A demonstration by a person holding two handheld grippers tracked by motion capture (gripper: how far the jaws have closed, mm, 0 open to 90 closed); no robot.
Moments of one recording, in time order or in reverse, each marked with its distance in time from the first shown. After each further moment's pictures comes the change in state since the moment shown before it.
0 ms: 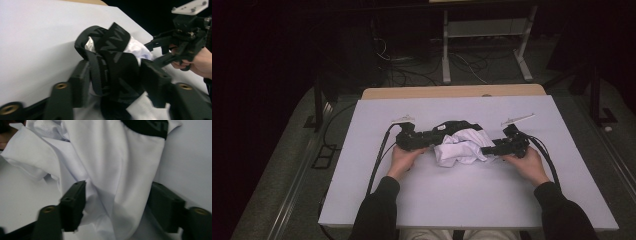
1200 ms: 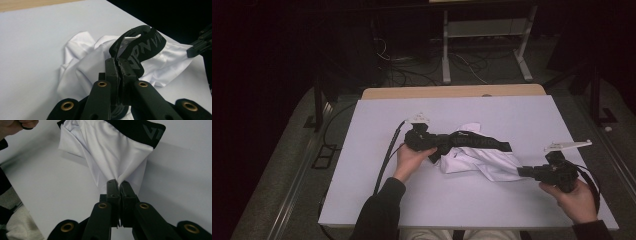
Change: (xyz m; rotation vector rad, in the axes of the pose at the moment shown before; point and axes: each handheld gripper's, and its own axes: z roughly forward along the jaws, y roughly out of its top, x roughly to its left) left arm -0.050 0.022 0.008 0.098 -0.001 0.177; right arm 0.049 -0.077 -0.113 -0.053 -0.068 0.077
